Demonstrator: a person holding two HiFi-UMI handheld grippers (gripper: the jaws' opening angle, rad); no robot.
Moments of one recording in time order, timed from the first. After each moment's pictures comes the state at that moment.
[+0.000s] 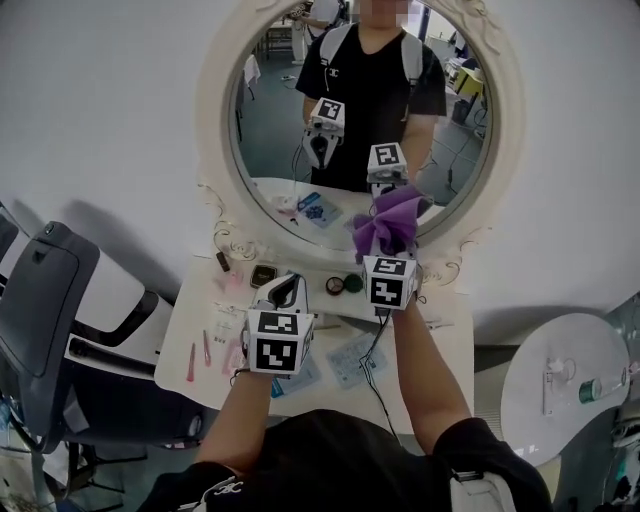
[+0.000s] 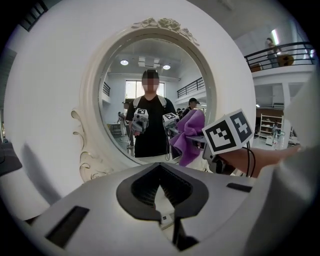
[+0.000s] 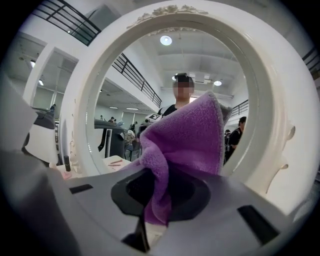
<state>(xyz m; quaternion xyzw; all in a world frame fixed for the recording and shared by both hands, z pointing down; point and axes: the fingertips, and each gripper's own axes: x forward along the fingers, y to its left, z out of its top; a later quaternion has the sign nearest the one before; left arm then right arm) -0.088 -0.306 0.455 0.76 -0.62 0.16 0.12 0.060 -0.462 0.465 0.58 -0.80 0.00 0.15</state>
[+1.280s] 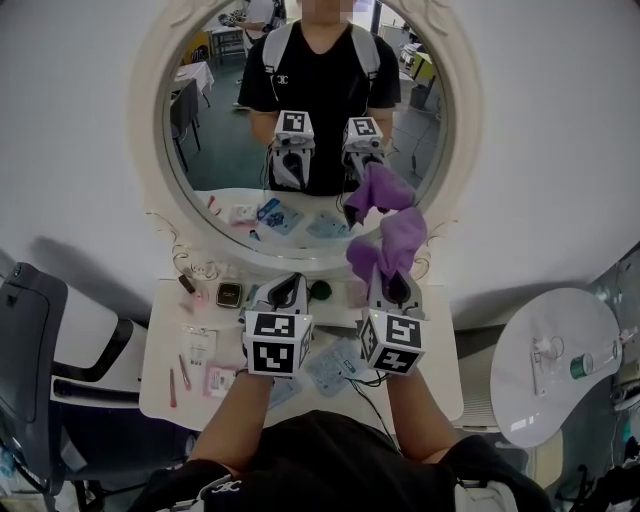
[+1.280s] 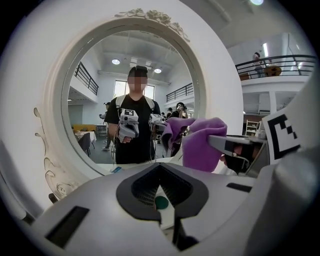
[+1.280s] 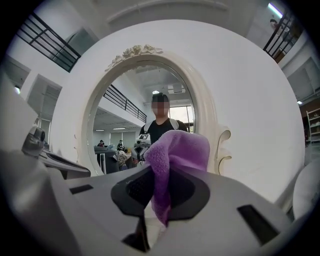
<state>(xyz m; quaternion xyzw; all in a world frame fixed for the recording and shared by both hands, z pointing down) -0.017 -0.351 0.451 0.81 -0.56 0.13 0.11 0.134 -0.375 0.425 0.63 -0.78 0.03 0.01</state>
